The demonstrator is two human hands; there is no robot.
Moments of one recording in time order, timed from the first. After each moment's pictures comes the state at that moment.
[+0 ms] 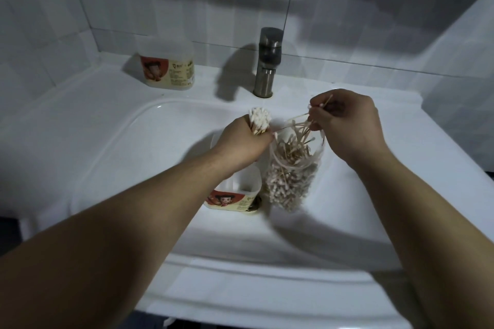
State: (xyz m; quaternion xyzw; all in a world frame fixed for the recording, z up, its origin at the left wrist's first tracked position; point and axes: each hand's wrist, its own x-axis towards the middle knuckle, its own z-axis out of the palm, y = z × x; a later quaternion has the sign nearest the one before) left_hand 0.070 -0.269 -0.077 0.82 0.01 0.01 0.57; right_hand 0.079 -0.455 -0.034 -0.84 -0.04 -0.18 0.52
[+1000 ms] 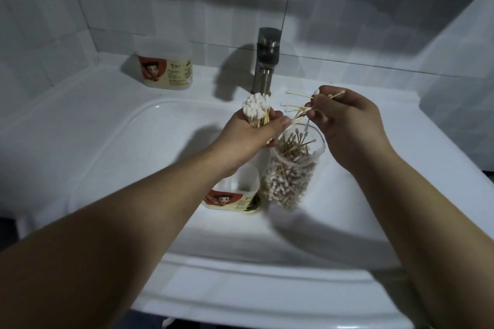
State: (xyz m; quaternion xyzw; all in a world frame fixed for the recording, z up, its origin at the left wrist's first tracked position) left_hand 0.069 -0.276 -0.072 0.66 -0.05 0.00 0.75; right_hand 0.083 -0.450 -0.032 -0.57 -0.03 -0.08 0.81
